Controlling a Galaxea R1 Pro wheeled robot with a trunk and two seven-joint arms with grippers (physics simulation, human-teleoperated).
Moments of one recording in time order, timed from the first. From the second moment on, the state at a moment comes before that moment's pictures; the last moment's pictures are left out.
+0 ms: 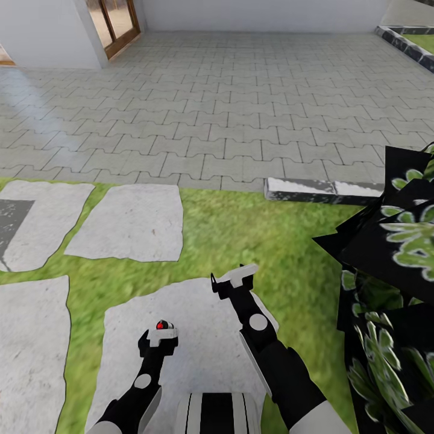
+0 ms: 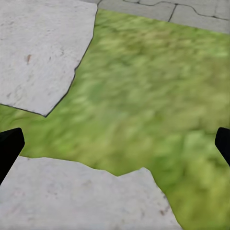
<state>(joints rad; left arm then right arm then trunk) -0.51 -0.12 -0.01 -0.45 -0.10 -0.35 0.22 -0.51 0.17 0.37 -1.20 0.14 0.14 -0.11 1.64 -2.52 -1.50</state>
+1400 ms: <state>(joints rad) -0.51 -0.12 -0.01 -0.45 -0.10 -0.35 0.21 -0.51 0.17 0.37 -1.20 0.14 0.14 -0.11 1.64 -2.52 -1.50</state>
